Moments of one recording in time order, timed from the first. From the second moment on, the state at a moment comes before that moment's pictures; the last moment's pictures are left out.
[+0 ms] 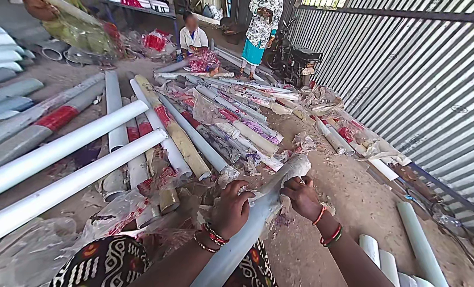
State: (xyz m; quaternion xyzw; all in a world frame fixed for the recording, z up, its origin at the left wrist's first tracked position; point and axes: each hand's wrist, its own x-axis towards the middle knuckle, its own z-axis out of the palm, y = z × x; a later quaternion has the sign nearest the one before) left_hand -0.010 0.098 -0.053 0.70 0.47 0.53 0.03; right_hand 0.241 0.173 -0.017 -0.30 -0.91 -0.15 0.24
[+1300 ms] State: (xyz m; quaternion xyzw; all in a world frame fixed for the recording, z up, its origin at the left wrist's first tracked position) left_hand -0.029 0.105 -0.045 0.65 0.54 0.35 0.40; right_hand 0.191 0.068 -0.038 -0.45 -0.23 0.58 0.64
